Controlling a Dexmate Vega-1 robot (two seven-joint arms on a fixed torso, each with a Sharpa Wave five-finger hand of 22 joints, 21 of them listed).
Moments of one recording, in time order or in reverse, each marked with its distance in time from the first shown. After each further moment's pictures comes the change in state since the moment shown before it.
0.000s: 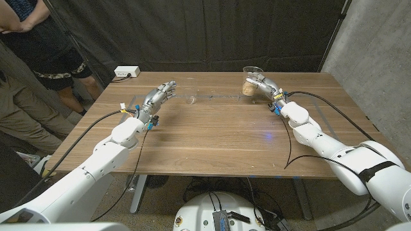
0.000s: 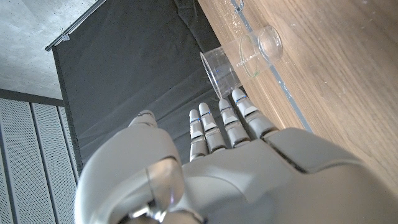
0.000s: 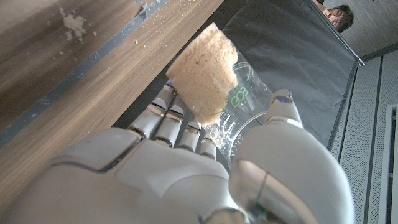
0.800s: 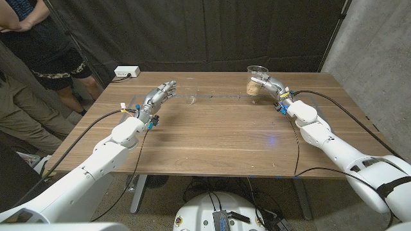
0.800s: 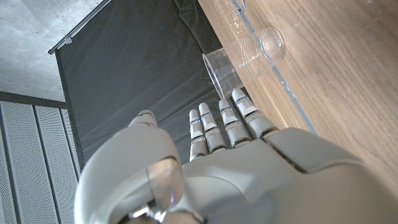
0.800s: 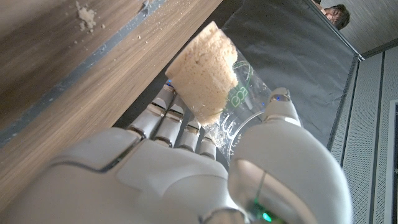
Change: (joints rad) left arm 0.000 0.007 0.004 -0.011 0.009 -0.001 0.003; left_hand 0.000 0.000 0.003 -0.003 0.000 0.000 0.000 0.000 0.000 0.000 0.000 -0.007 0.000 0.000 0.000 0.000 0.000 0.000 0.000 0.000 0.000; right arm -0.108 -0.105 0.044 -0.253 0.052 -0.139 0.006; right_hand 0.020 0.007 0.000 0.000 -0.015 0.012 0.009 0.005 0.004 0.007 0.007 0.014 0.012 0.007 0.004 0.000 0.016 0.000 0.000 0.009 0.005
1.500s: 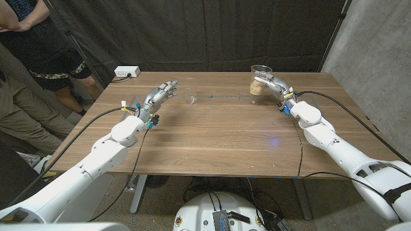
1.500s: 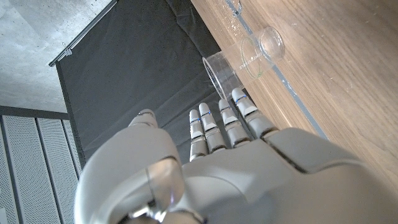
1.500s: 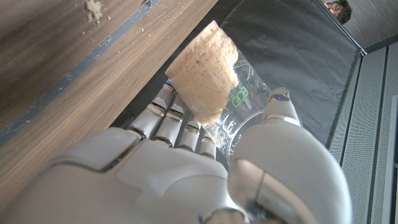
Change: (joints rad) left arm 0.002 0.028 0.004 -0.035 0.038 0.030 0.018; left_hand 0.015 -0.015 0.008 -0.008 0.000 0.000 0.000 -0.010 0.005 0.000 0.000 0.000 0.000 0.000 0.000 0.000 0.000 0.000 0.000 -0.004 0.000; right arm -0.028 -0.024 0.012 -0.041 0.016 -0.011 -0.018; right_hand 0.002 0.006 0.000 0.000 -0.008 0.009 -0.002 0.006 0.005 0.003 -0.003 0.008 0.012 0.006 -0.003 0.000 0.011 0.000 0.000 0.000 0.005
